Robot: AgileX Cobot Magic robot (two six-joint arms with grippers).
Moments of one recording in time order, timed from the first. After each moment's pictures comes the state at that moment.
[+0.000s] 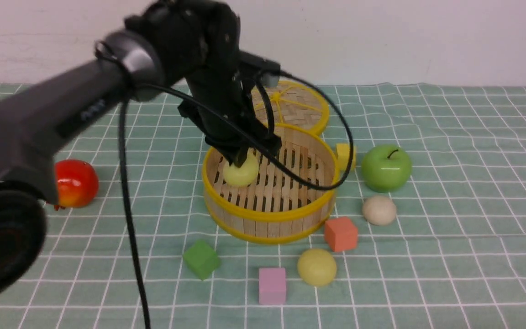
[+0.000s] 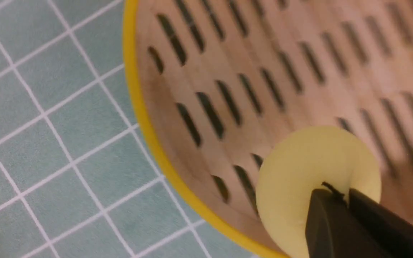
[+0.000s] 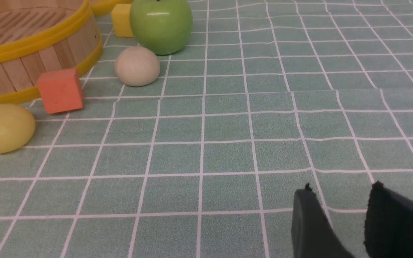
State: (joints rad) right arm 0.01 -0.02 0.02 0.02 0.38 0.08; left arm -0.47 2.17 -2.04 0.06 1.12 0.02
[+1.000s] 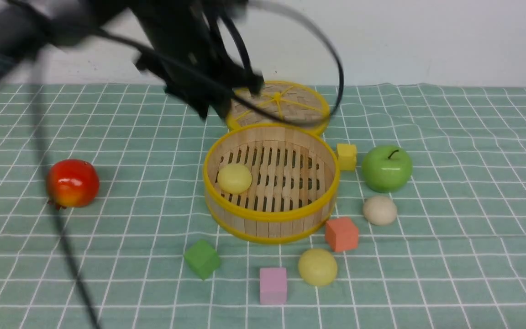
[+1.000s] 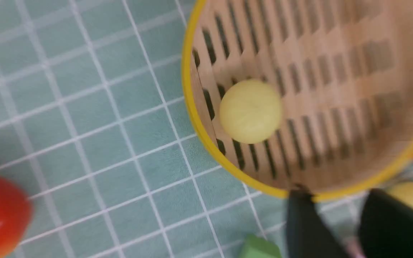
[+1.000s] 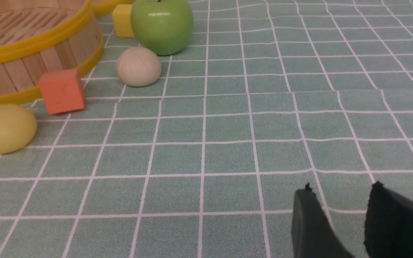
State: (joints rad) right arm 0.01 -0.02 0.02 0.02 0.38 0.08; left arm -0.46 1.86 -2.05 0.05 1.23 -0.13
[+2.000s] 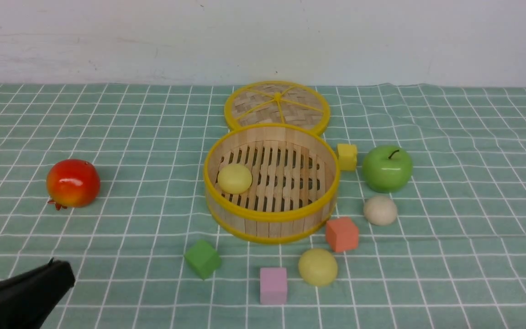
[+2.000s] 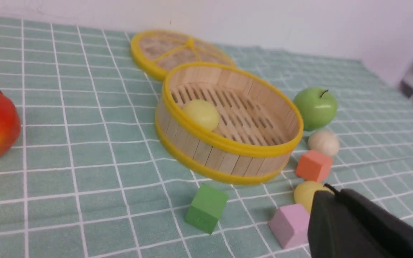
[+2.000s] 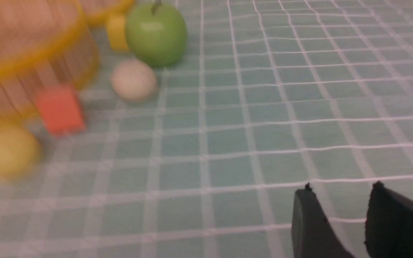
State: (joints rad) right arm 0.01 -0.02 0.02 0.06 0.33 0.19; left arm -0.46 0.38 -0.21 -0.18 0.05 -0.14
